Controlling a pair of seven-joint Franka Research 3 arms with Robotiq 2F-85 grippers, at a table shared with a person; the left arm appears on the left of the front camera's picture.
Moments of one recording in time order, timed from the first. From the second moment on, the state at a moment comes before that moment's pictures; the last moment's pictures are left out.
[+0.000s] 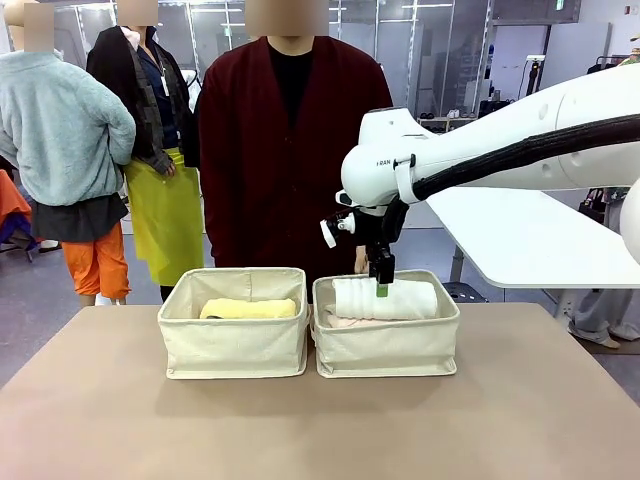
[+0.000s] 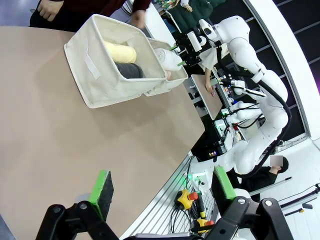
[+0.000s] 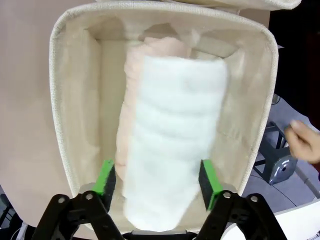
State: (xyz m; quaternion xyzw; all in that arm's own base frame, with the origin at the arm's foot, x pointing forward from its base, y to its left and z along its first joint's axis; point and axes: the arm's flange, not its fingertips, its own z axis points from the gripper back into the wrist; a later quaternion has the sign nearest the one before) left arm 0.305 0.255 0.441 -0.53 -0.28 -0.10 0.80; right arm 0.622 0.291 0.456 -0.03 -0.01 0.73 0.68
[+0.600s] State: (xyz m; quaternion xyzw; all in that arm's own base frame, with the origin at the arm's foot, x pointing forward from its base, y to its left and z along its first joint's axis) left arm 0.305 0.255 0.441 -0.53 -0.28 -0.10 0.80; right arm 0.620 0.295 0.459 -0.03 -0.02 0.74 0.68
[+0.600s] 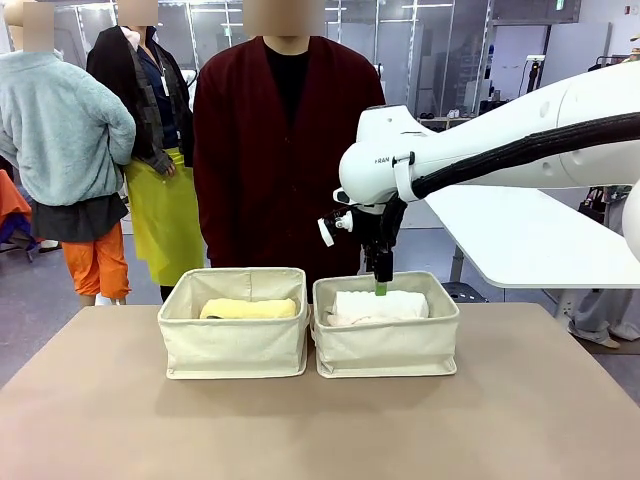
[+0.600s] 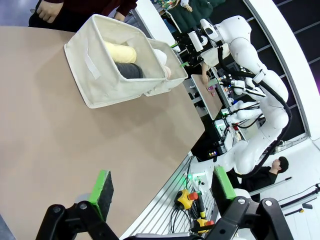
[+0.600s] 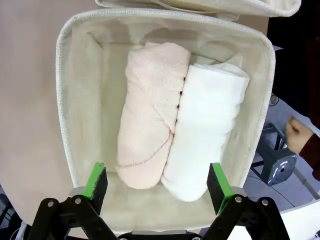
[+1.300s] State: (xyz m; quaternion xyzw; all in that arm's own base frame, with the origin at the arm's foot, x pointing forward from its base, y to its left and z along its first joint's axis) left arm 0.305 0.255 0.441 -0.53 -0.28 -0.10 0.80; right arm 0.620 0.295 0.457 -0.03 -0.02 0.74 0.68
